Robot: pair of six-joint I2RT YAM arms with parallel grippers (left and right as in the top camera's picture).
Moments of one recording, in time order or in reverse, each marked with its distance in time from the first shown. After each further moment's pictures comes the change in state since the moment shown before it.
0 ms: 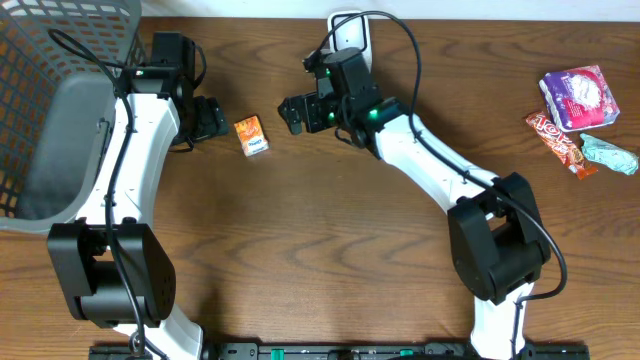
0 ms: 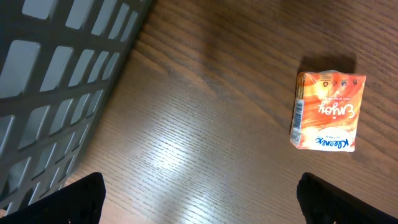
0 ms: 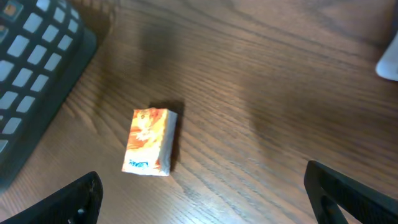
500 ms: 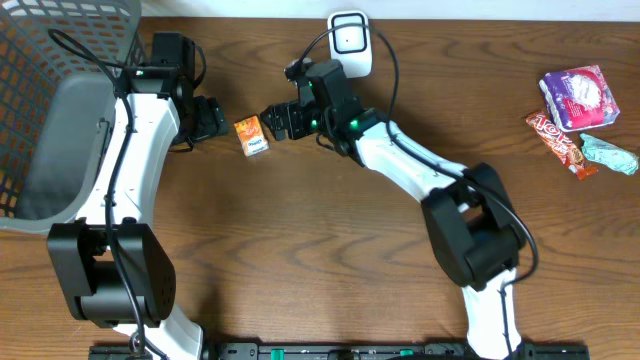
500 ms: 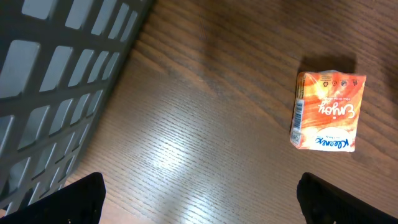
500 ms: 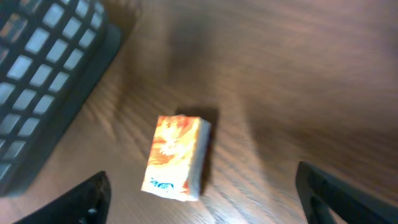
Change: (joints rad) left arm 0.000 0.000 0.000 0.000 0.000 0.000; right arm 0.044 0.124 0.000 0.188 -0.087 0.065
